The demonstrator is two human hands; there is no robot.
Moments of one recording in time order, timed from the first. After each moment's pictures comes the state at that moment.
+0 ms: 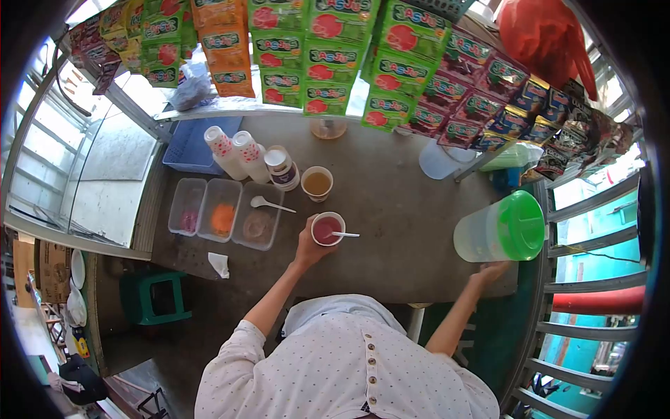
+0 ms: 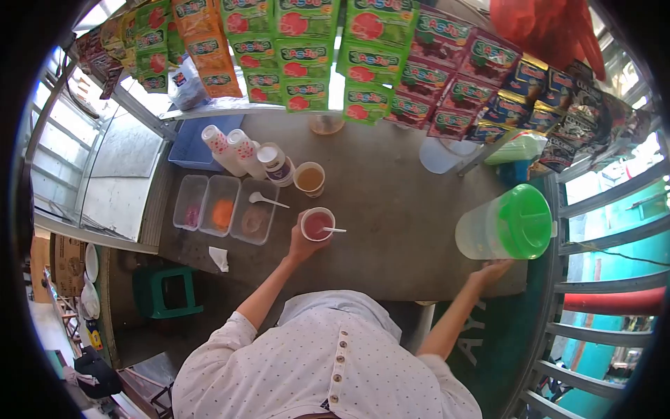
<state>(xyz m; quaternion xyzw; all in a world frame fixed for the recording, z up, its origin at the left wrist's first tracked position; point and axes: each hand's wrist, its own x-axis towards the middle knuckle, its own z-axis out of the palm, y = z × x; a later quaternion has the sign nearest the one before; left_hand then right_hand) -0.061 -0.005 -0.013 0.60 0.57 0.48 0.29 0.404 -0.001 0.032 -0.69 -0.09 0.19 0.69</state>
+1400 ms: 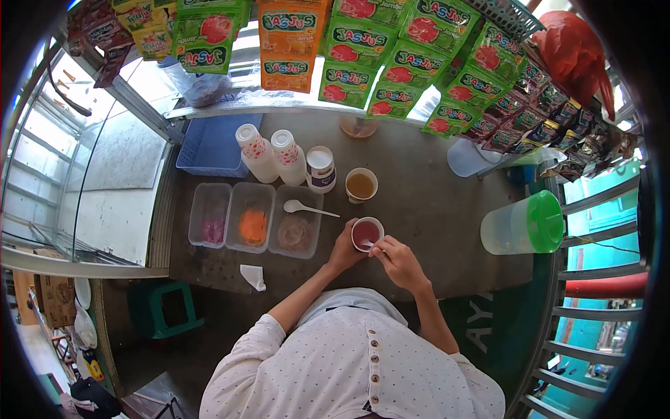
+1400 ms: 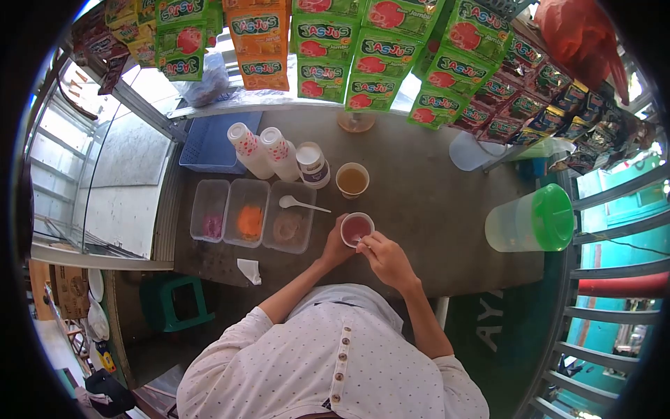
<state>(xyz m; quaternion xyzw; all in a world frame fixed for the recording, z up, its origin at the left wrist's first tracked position) -0.094 -0.002 -0.032 0.63 0.49 0.46 0.38 0.058 -0.012 0.108 -0.45 -0.76 0.40 0.24</state>
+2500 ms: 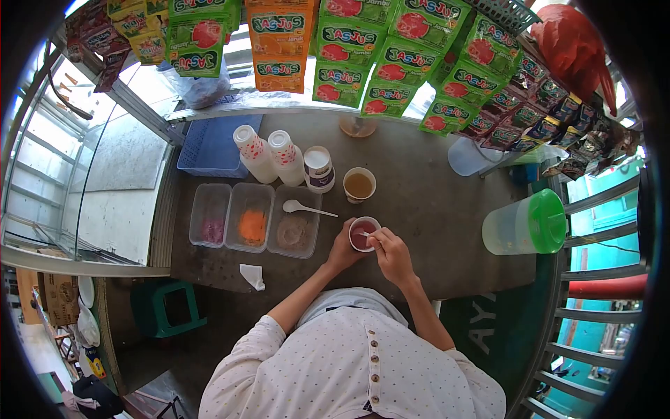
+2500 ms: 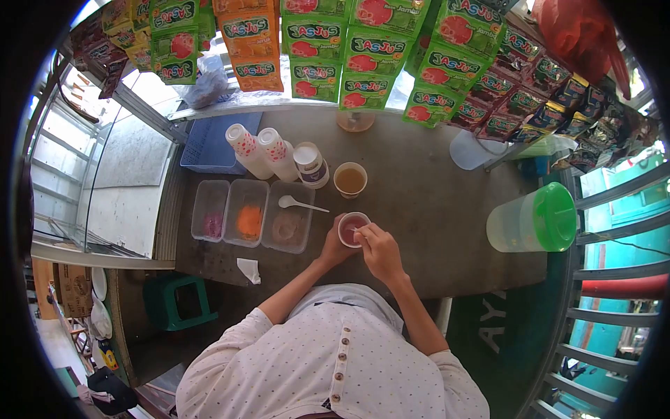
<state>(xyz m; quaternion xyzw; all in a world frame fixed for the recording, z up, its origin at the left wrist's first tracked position) -0.093 -0.001 -0.031 0.63 0.48 0.48 0.38 0.047 -0.004 0.080 -0.47 -0.76 0.29 0.34</state>
